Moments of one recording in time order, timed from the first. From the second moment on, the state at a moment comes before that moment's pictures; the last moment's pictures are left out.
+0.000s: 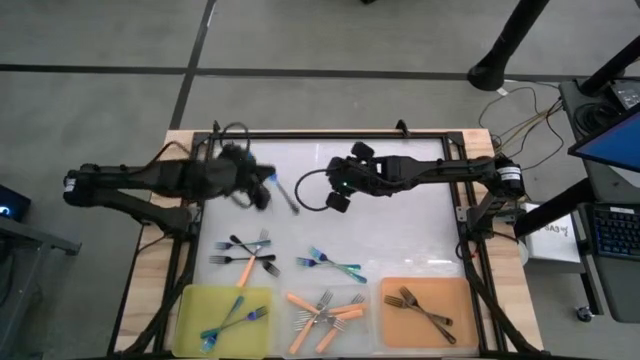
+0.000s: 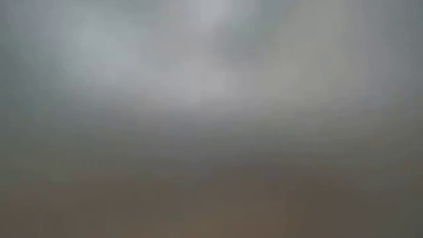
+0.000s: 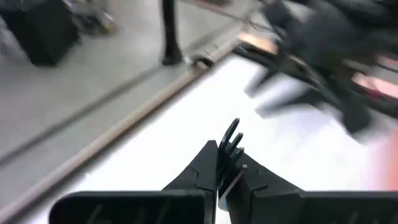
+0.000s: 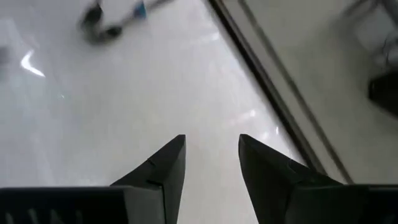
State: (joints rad) left arm -0.04 1.04 1.10 -0.60 -0.57 -0.39; right arm -0.07 1.72 1.54 -0.71 0.47 0.13
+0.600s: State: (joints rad) left arm -1.27 1.20 1.01 -0.69 -1.56 -1.39; right arm -0.07 1.72 1.52 -0.81 0.47 0.15
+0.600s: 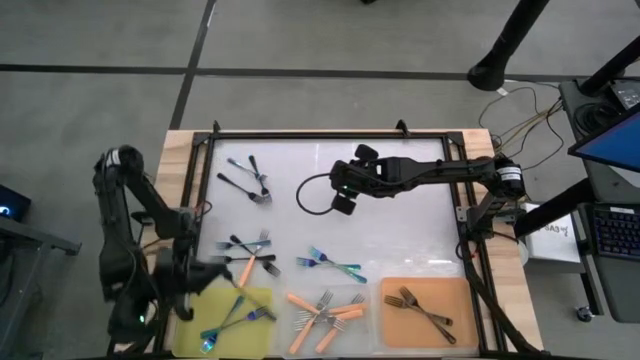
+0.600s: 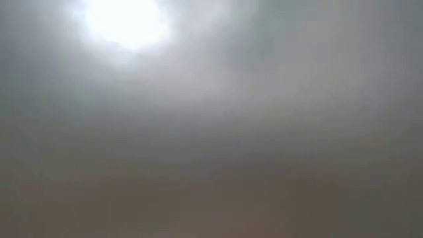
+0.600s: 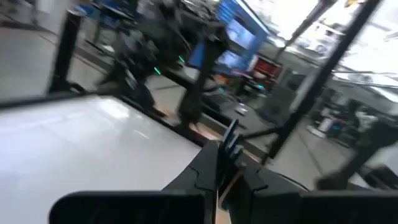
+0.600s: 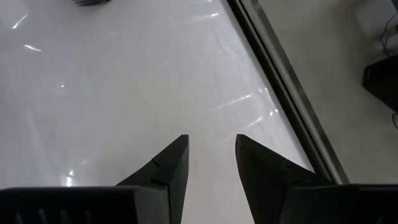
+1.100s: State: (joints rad) left arm -1.29 1.27 1.04 -0.90 -0.97 -1.68; right arm -0.07 1.72 1.52 -0.75 0.47 0.16
